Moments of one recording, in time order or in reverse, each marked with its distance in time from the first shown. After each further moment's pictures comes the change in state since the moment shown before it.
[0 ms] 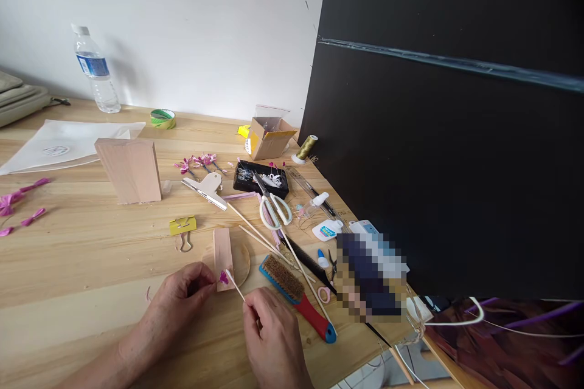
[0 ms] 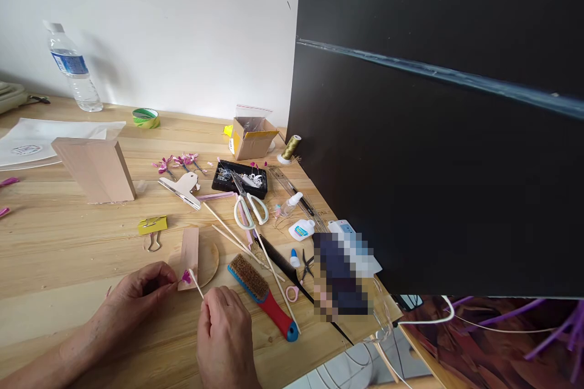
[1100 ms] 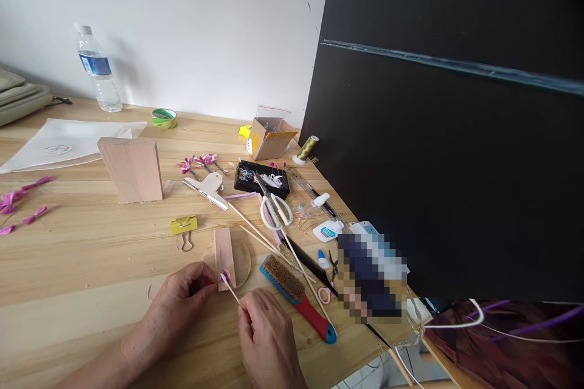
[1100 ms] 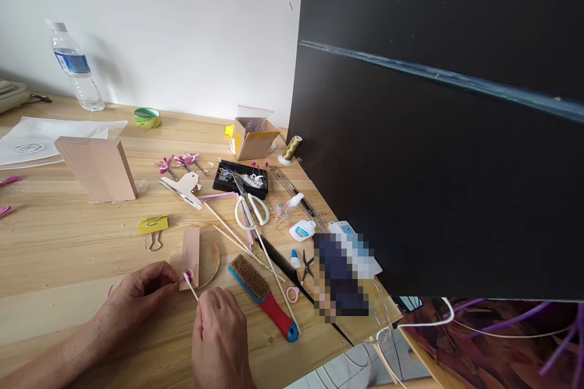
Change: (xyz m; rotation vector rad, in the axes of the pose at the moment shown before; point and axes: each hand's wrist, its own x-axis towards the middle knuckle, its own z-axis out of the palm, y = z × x) left_hand 0.002 -0.008 0.002 -0.012 -0.018 0.014; right_hand -0.001 -0.005 0.007 -0.073 -0.008 -0.058
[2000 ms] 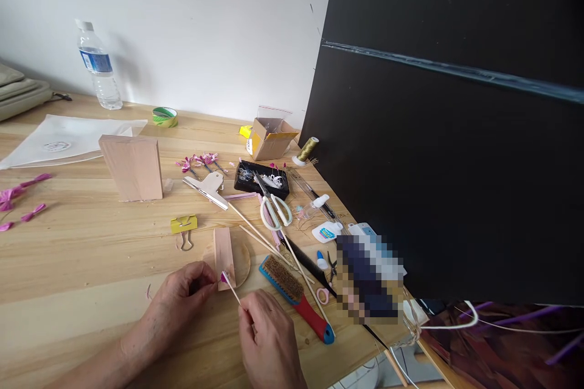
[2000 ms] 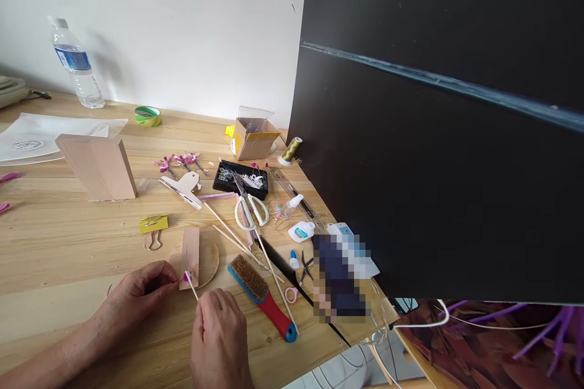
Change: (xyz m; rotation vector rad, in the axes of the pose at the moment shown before) left_hand -0.001 -0.001 -0.001 0.035 -0.009 0.020; right_hand 0.001 -0.001 -0.004 0.046 0.002 0.013
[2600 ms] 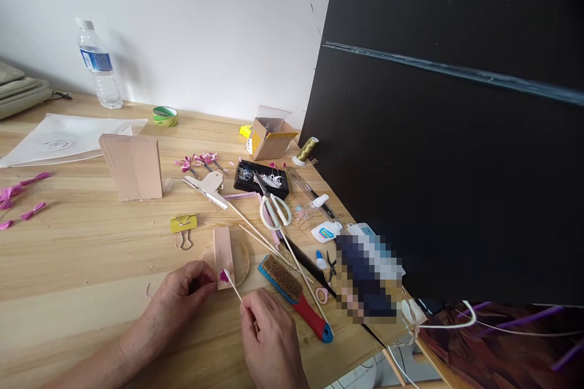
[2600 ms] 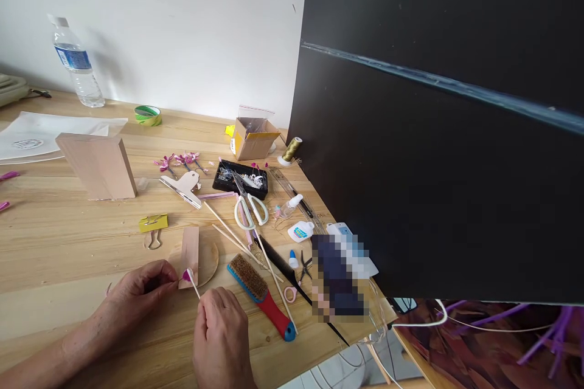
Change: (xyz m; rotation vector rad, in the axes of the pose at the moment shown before) left_hand 0.000 -0.001 0.000 0.030 -0.035 0.021; right_hand 0.000 0.004 -0.001 0.005 0.000 0.008
